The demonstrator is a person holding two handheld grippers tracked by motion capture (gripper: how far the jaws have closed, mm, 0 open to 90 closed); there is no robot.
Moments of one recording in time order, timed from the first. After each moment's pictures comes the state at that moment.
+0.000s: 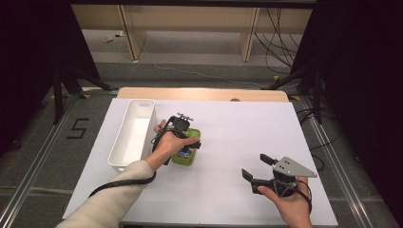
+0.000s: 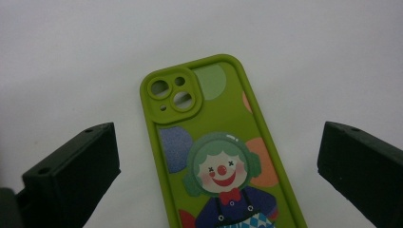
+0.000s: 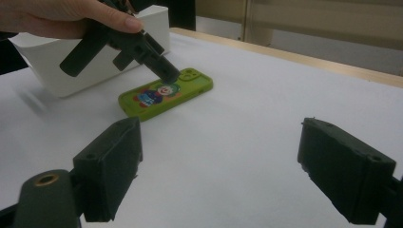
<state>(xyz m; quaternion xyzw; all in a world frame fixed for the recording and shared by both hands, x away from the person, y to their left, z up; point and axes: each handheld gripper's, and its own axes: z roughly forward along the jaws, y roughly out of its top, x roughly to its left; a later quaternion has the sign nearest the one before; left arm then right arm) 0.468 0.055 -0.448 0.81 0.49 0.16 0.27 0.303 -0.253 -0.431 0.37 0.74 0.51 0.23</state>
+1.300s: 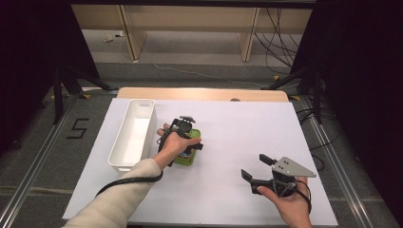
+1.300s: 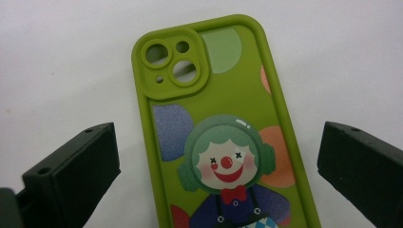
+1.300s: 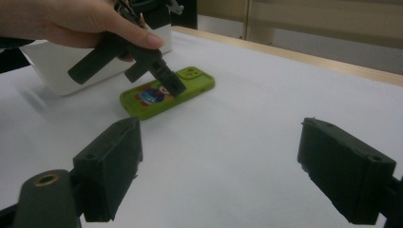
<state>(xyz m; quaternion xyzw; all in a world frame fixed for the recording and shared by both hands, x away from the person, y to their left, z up) 0.478 0.044 -0.464 0.81 0.53 0.13 0.21 0.304 -0.252 -0.432 0.36 0.74 0.51 0.23</state>
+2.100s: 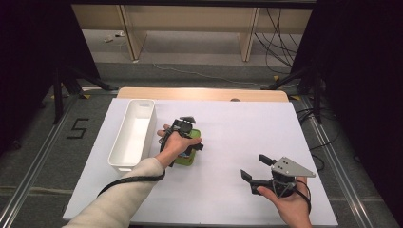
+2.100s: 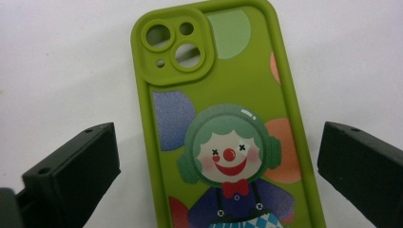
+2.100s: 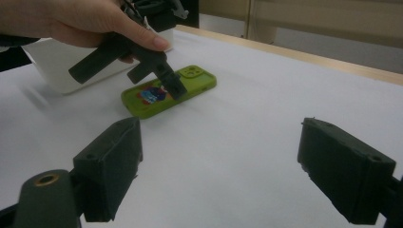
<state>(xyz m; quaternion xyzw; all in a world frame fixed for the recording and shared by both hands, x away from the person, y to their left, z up) 0.480 0.040 -0.467 0.81 0.55 0.12 0.18 0.304 -0.251 -0.432 0.36 0.75 0.51 0.22</state>
